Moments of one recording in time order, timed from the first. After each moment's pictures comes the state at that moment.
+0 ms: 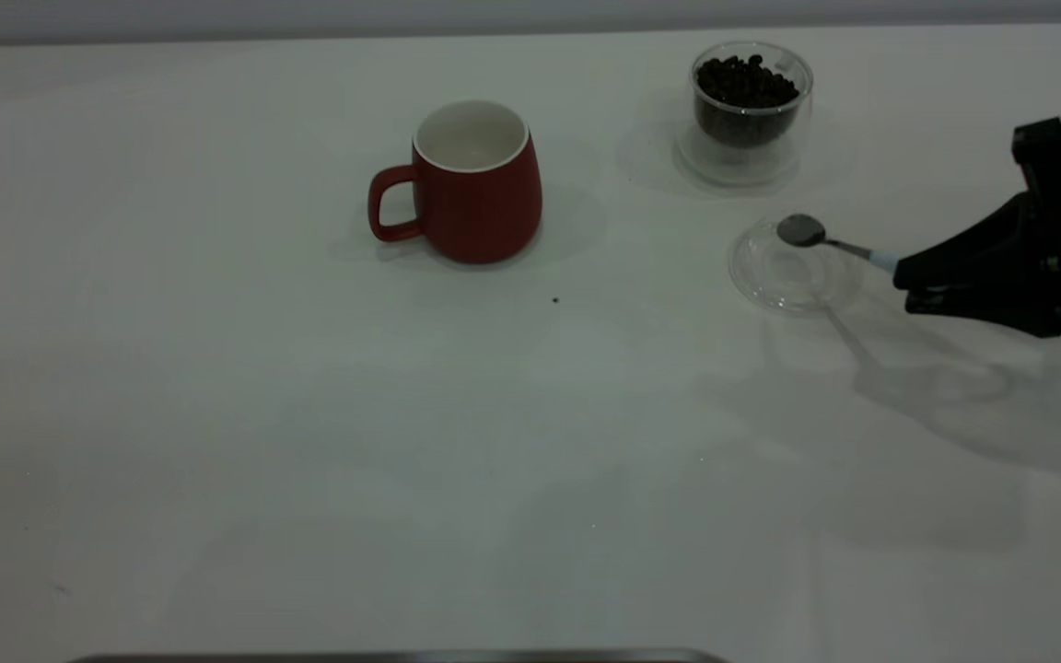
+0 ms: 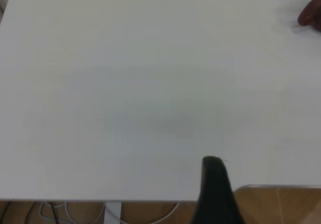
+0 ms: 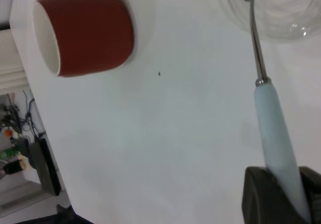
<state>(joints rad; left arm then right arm) -0.02 -0.02 -0.49 0.04 1.14 -0.04 -0.21 2.25 -0.69 1.69 0.89 -1.39</state>
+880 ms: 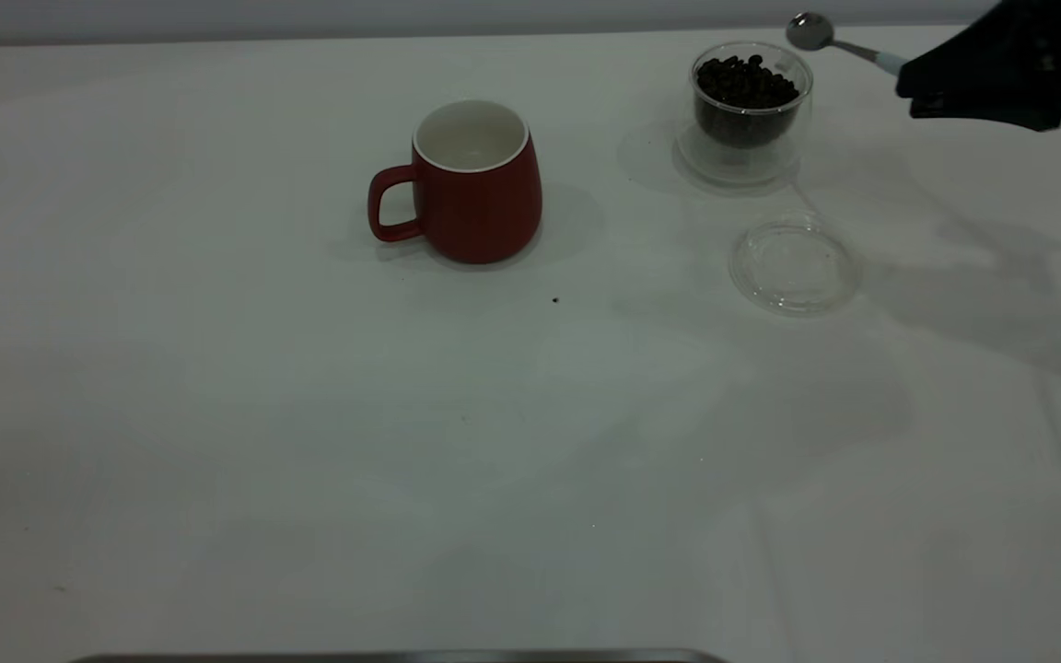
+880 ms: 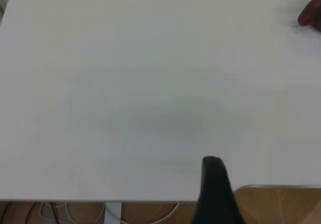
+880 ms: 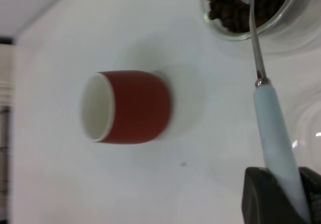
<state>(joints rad) -0.02 -0.02 -0.49 0.04 1.14 -0.04 -0.12 2.11 -0.98 1.57 0.74 -1.24</state>
